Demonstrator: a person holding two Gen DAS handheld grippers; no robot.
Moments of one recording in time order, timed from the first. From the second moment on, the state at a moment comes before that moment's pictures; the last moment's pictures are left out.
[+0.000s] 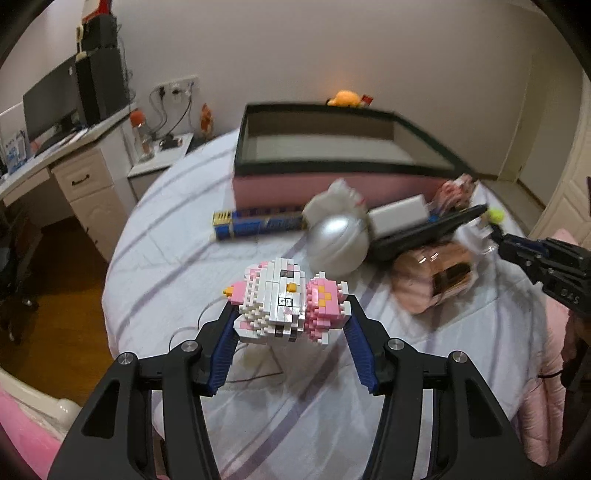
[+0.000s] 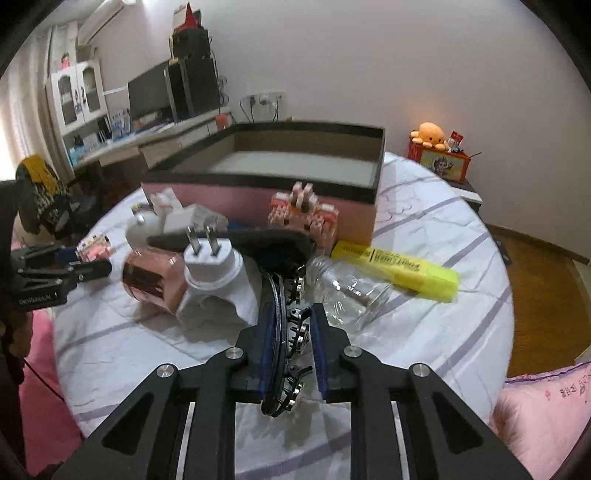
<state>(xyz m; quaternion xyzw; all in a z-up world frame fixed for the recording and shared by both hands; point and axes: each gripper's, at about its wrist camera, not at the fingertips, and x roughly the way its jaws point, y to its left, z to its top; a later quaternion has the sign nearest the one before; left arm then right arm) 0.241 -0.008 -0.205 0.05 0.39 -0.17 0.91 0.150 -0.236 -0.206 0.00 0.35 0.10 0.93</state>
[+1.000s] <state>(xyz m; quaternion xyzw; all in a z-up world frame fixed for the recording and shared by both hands) 0.374 -0.087 -0.149 0.02 0.34 -0.15 0.93 0.285 -0.215 -0.162 0.00 0.31 0.11 0.95</state>
